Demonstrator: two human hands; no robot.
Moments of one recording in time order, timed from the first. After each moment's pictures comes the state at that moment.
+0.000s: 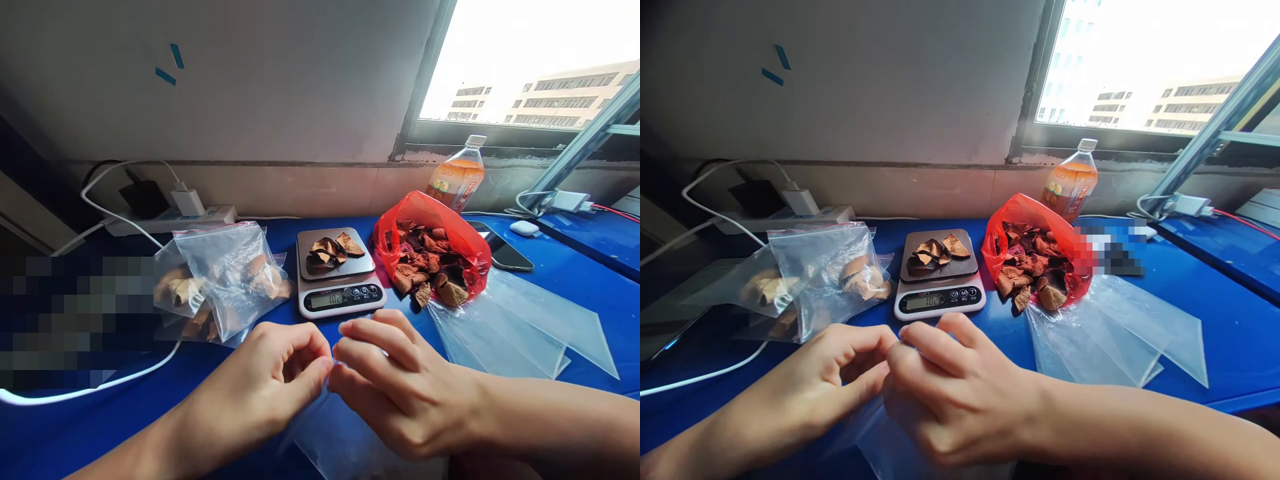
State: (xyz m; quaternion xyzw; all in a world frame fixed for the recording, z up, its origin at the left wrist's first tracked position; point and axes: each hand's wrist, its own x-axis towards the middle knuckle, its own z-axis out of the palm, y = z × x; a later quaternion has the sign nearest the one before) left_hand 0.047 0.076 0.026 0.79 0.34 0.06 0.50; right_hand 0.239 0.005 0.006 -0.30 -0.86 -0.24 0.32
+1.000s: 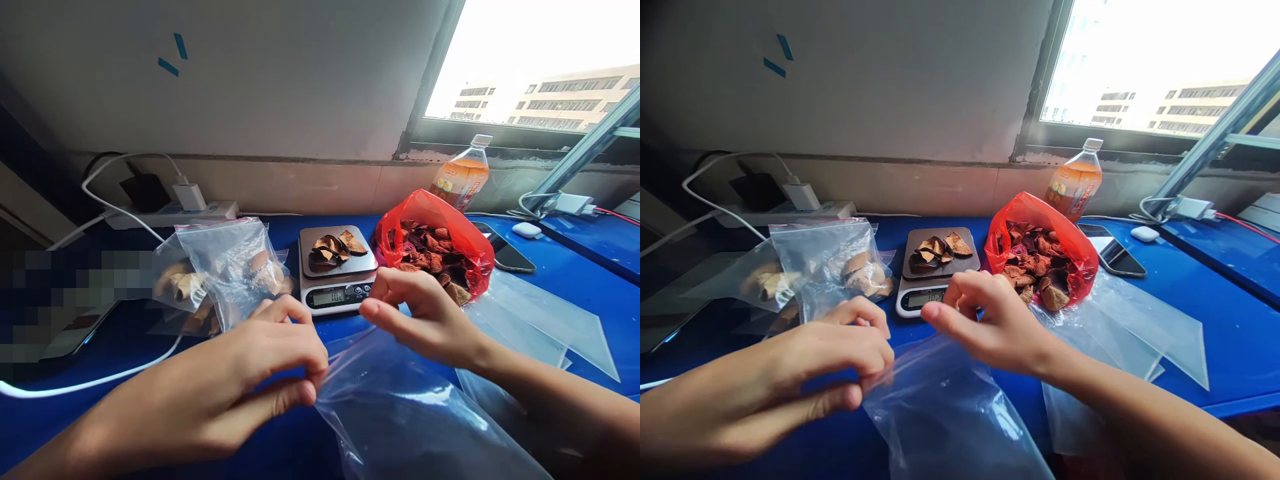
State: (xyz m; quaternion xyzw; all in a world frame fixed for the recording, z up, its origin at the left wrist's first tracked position) left_hand 0.022 0.096 0.053 0.93 0.14 0.03 0.34; right_hand 0.260 0.028 0.023 -0.49 -0.74 0.19 0.42
